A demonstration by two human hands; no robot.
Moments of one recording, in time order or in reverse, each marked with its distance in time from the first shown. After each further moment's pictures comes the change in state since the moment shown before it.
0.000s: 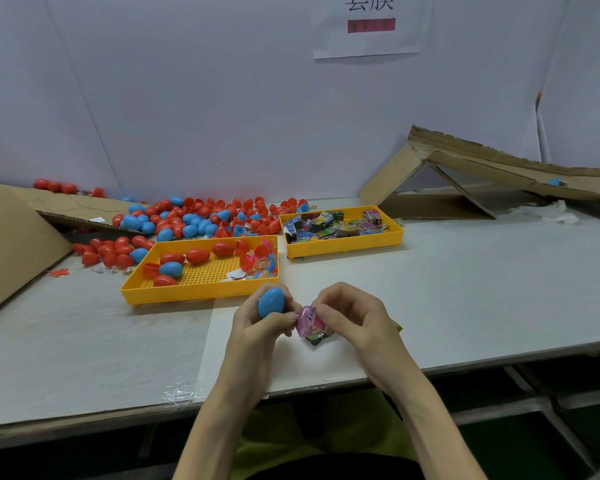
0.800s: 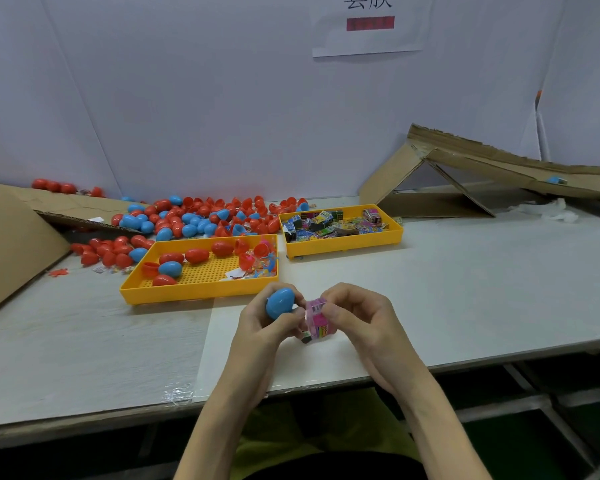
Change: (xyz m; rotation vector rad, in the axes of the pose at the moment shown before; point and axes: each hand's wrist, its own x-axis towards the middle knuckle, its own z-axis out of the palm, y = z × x) left_hand -0.001 -0.001 0.005 0.123 -0.003 -0.020; right_hand -0.001 -0.001 -0.006 0.095 -0.030 -0.028
